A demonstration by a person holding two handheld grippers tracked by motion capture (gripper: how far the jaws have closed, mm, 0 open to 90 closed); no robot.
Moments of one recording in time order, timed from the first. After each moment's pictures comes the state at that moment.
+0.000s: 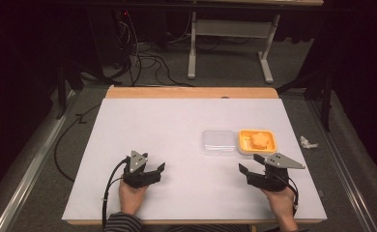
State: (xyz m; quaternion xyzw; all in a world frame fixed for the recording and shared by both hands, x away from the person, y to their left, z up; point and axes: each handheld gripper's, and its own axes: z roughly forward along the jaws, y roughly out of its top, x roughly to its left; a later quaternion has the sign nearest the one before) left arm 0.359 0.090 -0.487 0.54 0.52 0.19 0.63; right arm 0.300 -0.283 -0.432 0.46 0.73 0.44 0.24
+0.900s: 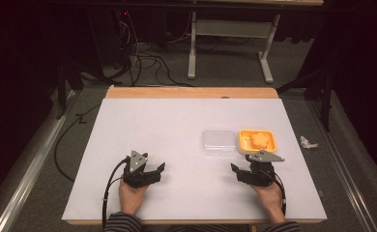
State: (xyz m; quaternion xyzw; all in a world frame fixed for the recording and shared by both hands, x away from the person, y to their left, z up) left arm 0.360 0.090 -0.487 0.54 0.52 0.19 0.63; right arm 0.329 -0.264 -0.461 0.48 0.76 0.37 0.23
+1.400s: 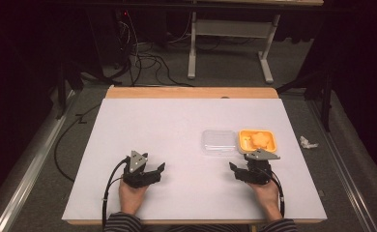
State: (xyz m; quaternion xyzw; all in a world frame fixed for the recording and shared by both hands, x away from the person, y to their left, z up) left arm 0.359 0.090 -0.487 0.54 0.52 0.19 0.63; right arm 0.337 -0.261 -0.468 0.48 0.76 0.36 0.23
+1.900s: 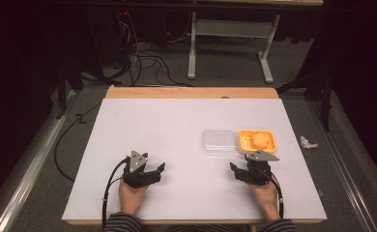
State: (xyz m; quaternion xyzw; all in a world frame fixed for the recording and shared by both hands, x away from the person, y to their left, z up) left arm 0.359 0.090 -0.487 0.54 0.52 0.19 0.63; right arm 0.338 -0.262 -0.478 0.49 0.76 0.36 0.24
